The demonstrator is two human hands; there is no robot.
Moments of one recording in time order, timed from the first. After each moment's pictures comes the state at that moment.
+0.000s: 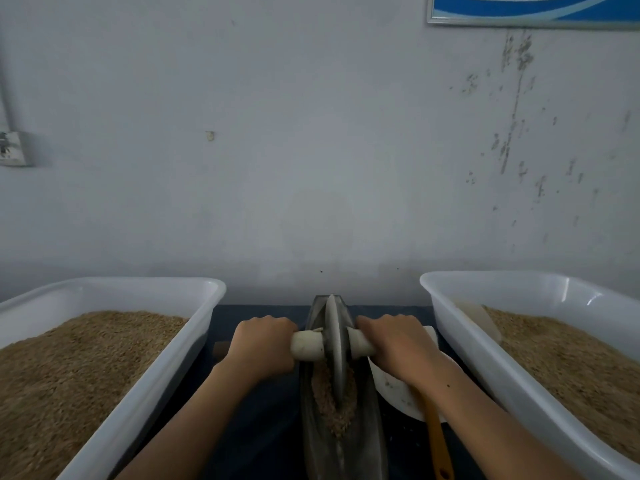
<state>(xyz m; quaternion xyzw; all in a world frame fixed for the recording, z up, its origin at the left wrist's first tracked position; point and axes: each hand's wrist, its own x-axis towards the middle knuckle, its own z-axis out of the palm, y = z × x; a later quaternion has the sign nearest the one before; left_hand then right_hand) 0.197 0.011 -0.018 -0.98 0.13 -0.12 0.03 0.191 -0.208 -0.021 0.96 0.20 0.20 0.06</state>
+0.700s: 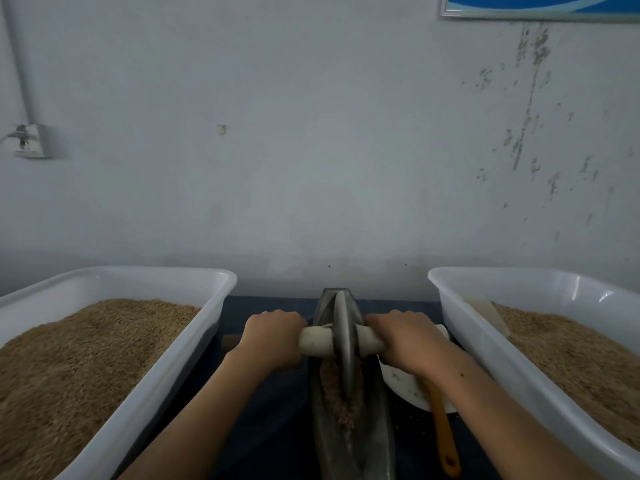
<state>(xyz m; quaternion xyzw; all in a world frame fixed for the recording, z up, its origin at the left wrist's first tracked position) 0.187 0.007 -0.015 -0.99 0.11 -0.08 0.04 0.176 -0.202 -0.006 0.98 0.19 0.10 0.05</state>
